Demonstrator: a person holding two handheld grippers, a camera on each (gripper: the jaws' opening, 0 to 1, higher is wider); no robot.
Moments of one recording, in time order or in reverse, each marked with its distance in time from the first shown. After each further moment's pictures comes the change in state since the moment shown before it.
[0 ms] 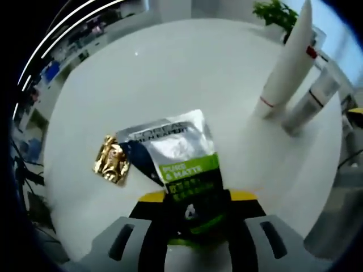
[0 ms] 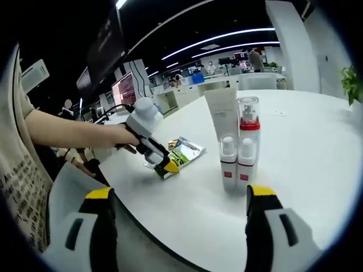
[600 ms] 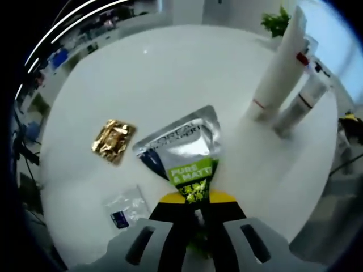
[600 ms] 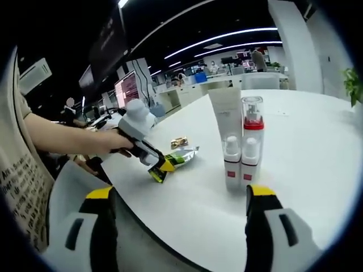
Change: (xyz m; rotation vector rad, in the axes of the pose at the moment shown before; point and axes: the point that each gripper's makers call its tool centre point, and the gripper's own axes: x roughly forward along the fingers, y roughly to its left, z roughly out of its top) left arm -0.018 -0.010 -0.020 -0.126 -0.066 -0.030; right arm 0.001 0.004 -0.003 -0.015 0.012 0.024
